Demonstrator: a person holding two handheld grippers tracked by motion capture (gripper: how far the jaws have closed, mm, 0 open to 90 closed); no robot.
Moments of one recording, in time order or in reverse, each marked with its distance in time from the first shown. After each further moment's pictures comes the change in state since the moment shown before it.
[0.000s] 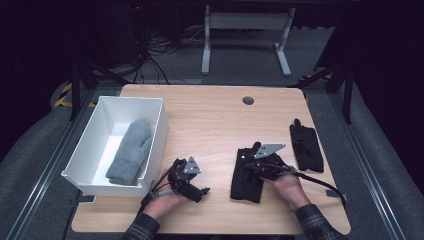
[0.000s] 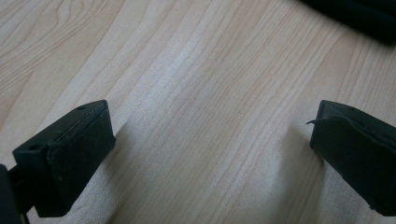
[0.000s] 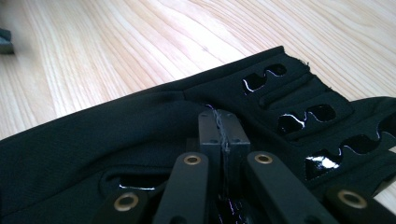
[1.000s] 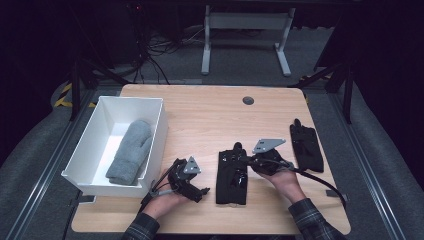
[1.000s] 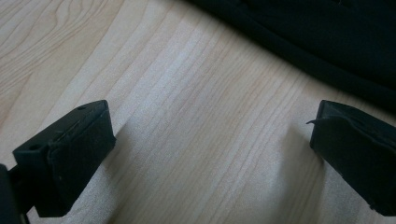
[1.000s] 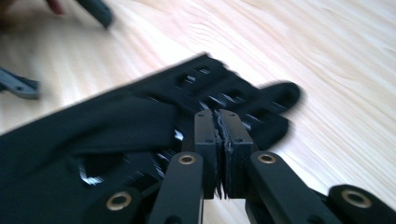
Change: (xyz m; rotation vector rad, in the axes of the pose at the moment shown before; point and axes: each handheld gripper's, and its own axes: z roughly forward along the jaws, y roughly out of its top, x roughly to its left) left arm 0.000 0.000 0.000 0.000 -0.004 0.004; right arm -0.003 0.016 -0.012 -0.093 -0.009 -0.010
